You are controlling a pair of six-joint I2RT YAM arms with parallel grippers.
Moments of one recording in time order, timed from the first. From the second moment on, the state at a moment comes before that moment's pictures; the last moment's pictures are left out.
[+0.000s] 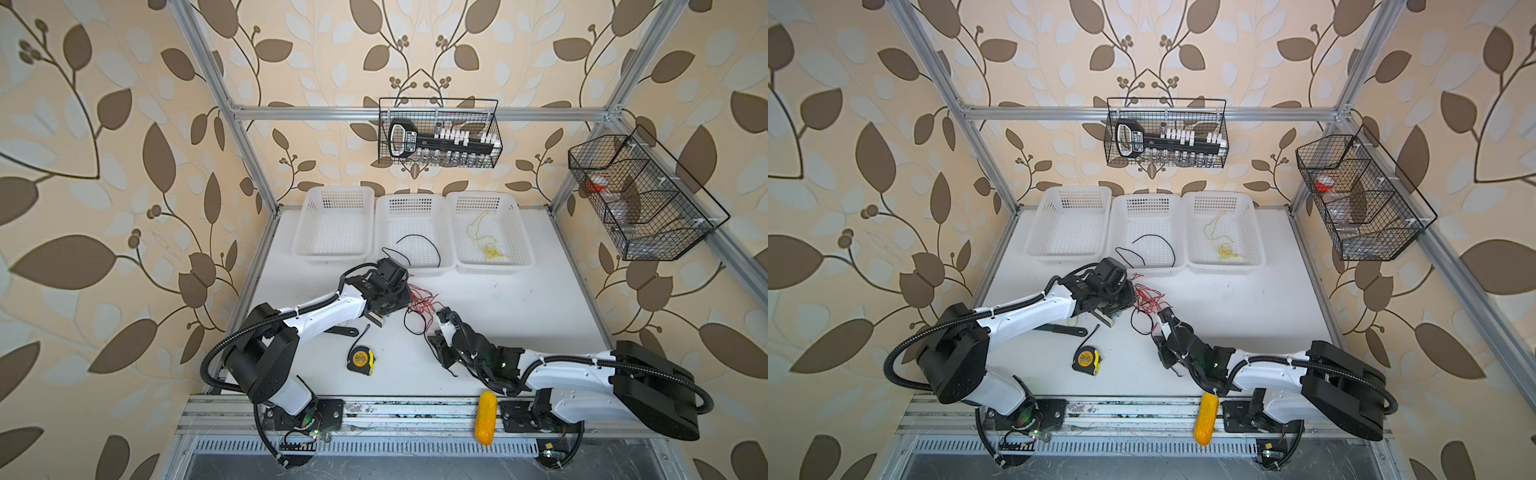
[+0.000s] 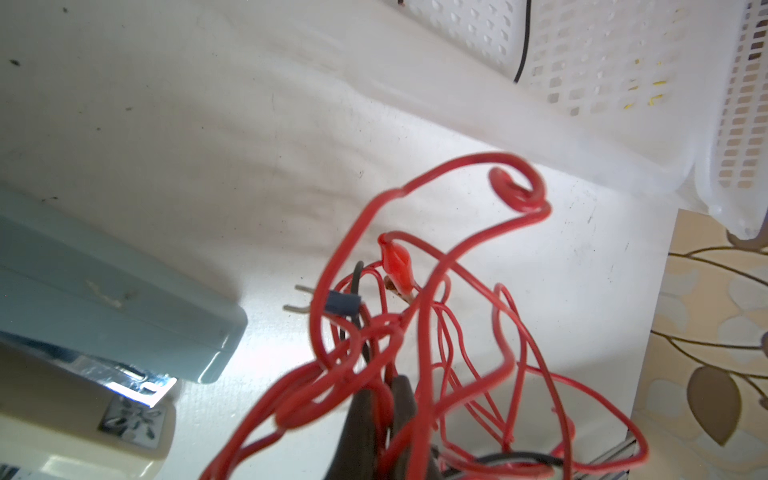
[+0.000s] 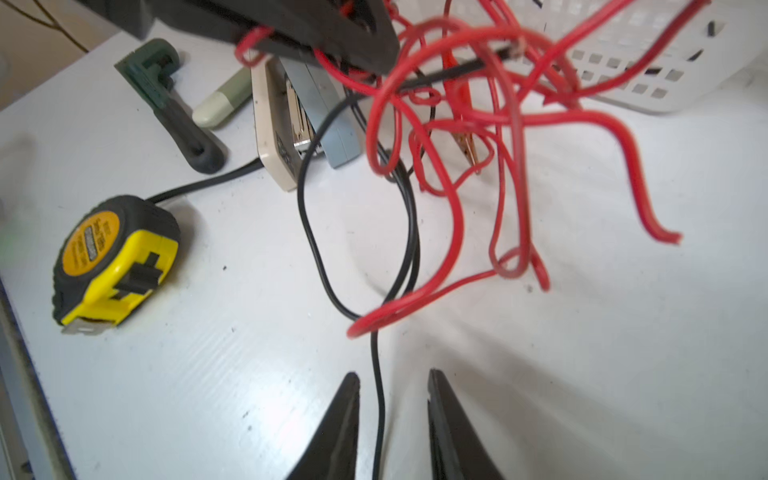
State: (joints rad) left arm -0.69 1.53 0.98 -0.39 0.08 -1.00; right arm 1.05 1.25 0.30 0.30 0.28 0.38
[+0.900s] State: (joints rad) left arm -0.69 1.53 0.98 -0.37 0.10 -1.01; right arm 1.06 1.51 0.34 0.56 0.24 0.40
